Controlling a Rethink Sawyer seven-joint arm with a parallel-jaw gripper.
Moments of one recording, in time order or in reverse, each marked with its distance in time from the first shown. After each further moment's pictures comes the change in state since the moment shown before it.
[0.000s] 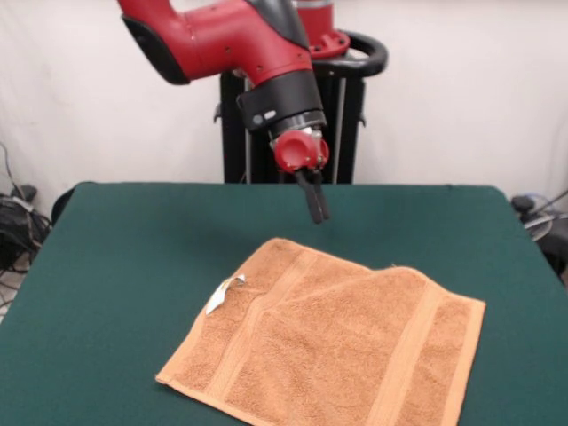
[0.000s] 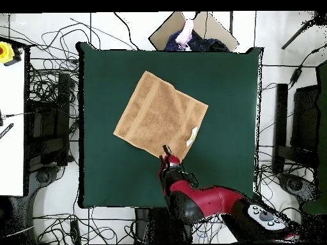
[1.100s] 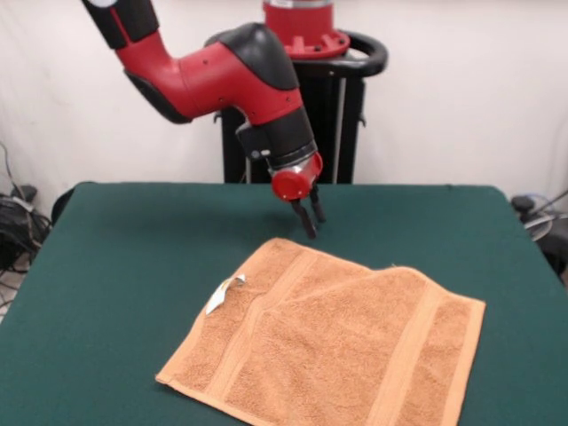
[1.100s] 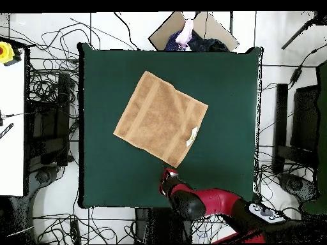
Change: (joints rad) arm -0.118 0.216 0.014 -0.064 0.000 0.307 0.000
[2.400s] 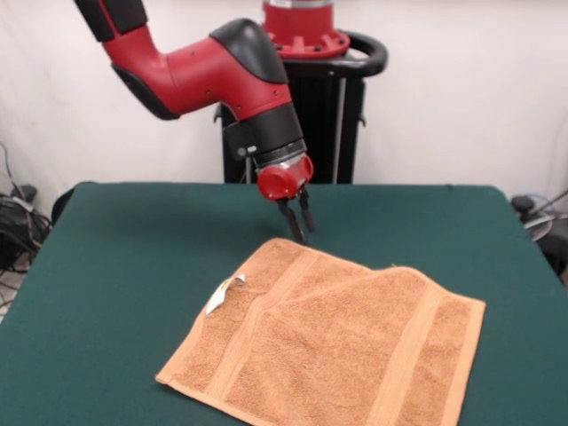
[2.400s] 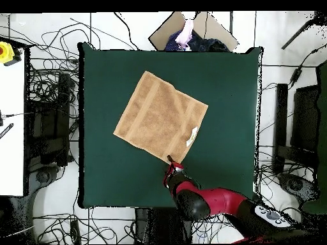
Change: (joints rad) arm -0.040 -0.030 0.028 0.000 -0.031 -0.112 0.000
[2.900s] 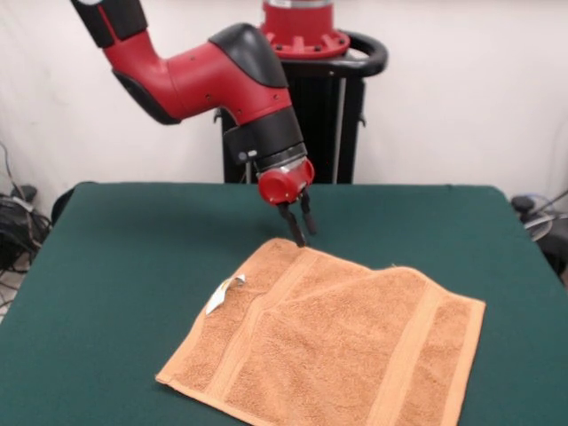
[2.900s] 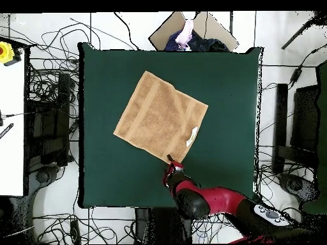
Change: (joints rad) arm -0.002 0.033 0.002 -0.019 0.000 0.000 0.000
